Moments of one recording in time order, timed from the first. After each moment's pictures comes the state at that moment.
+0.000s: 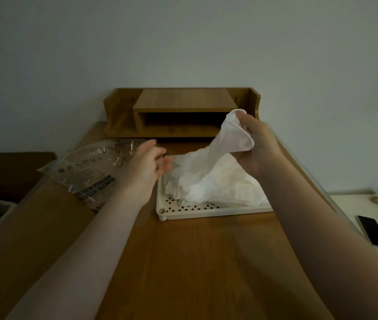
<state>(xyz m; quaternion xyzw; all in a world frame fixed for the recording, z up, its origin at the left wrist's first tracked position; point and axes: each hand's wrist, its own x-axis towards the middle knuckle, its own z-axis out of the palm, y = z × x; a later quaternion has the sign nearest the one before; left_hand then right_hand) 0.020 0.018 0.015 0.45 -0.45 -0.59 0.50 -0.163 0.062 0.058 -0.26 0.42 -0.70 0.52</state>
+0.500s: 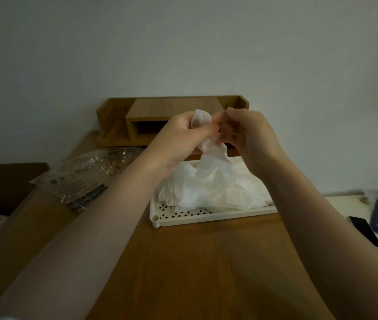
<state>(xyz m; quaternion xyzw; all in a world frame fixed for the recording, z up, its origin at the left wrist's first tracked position) -0.027 0.042 0.088 0.31 -0.71 -0.51 0.37 -0.170 0.075 0.078 -0.55 0.44 -0.62 0.35</state>
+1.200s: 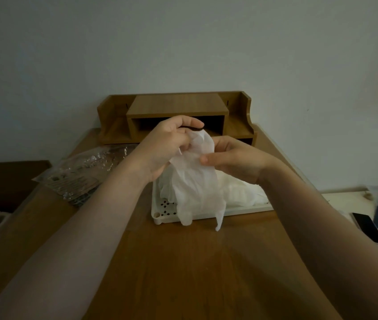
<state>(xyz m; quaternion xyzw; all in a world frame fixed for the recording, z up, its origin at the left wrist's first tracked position) -0.006 0.033 0.078 0.36 -0.70 -0.51 0.34 -0.176 0.065 0.050 -0.67 0.37 -0.36 0.54</state>
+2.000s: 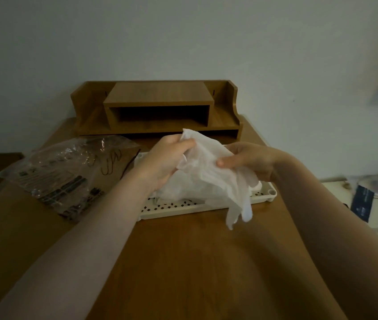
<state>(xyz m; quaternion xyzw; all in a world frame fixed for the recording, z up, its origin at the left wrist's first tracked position) -0.047 0.024 0.031 0.42 -0.62 -0.59 0.30 -0.246 0.062 0.030 -0.55 0.51 -0.21 0.62</state>
